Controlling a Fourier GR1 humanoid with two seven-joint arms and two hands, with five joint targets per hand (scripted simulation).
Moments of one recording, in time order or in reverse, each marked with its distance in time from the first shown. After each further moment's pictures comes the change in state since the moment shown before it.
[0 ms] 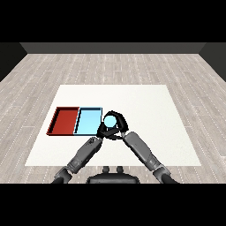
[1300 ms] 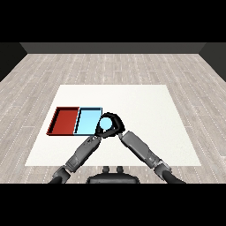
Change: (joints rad) left arm -0.014 0.032 -0.001 -0.021 -0.108 0.195 0.059; right arm -0.069 -0.031 0.122 0.039 -0.123 -0.063 -0.047
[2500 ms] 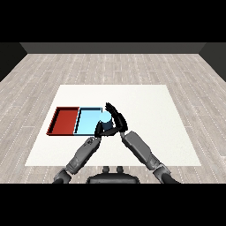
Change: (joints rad) left arm 0.037 -0.032 0.063 0.002 -0.024 -0.050 0.031; right arm 0.056 0.026 -0.098 -0.056 -0.044 0.072 0.062
